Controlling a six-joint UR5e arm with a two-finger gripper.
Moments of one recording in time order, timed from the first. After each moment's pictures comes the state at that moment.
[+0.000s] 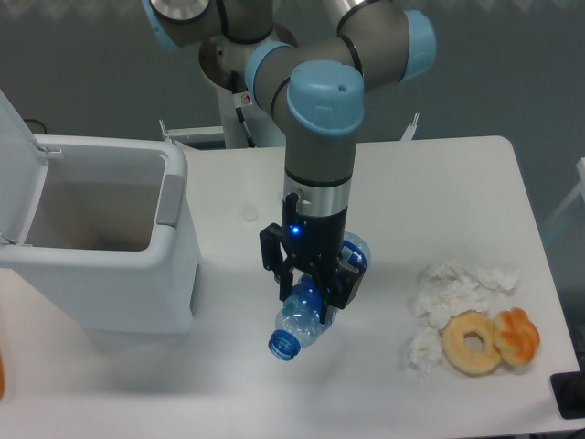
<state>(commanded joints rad) 2.43 -1.89 -1.49 -0.93 1.35 1.02</state>
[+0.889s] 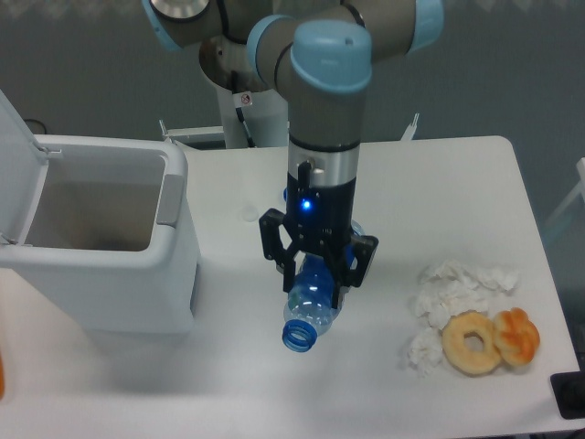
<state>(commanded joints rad) 2.45 -1.80 -1.46 -0.93 1.26 0.72</state>
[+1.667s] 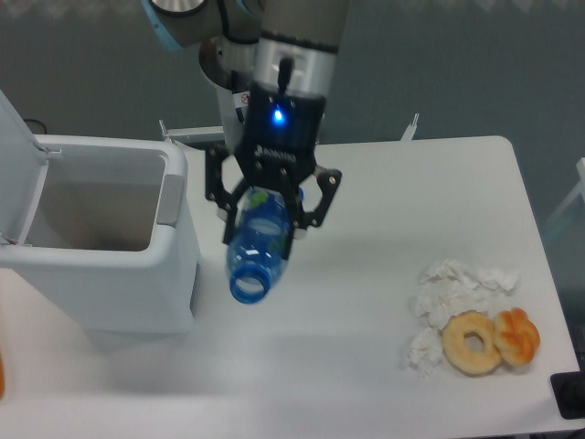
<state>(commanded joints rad) 2.45 -1.63 -1.48 -0.93 0.94 0.41</state>
